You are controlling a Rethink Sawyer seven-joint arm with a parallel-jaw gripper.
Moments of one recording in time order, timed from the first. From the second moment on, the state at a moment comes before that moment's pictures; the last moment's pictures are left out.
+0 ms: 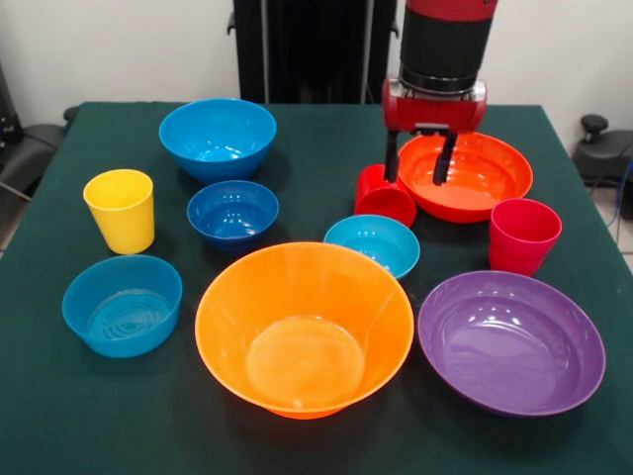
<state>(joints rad) -0.07 -0.60 -0.04 1.76 0.04 0.32 1.67</state>
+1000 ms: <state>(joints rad) -0.12 -0.51 0.00 1.73 0.04 0.24 1.67</state>
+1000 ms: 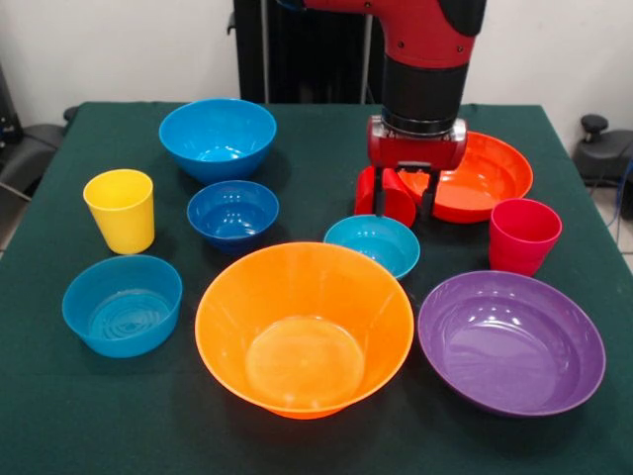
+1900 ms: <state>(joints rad) -0.12 -0.46 0.02 1.73 0.04 0.20 1.67</state>
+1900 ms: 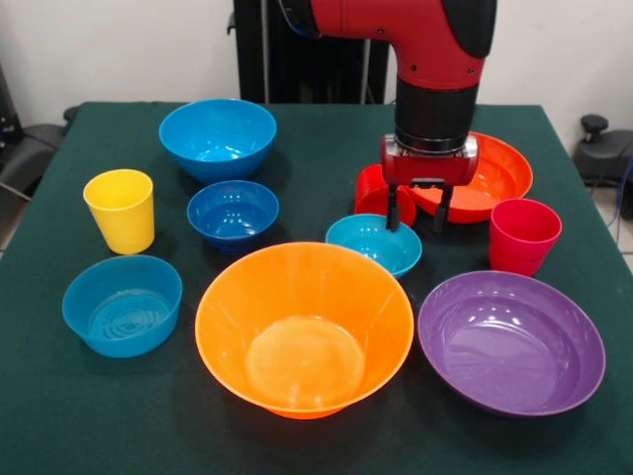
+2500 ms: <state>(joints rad) -0.12 -0.41 0.03 1.71 0.04 0.20 1.67</state>
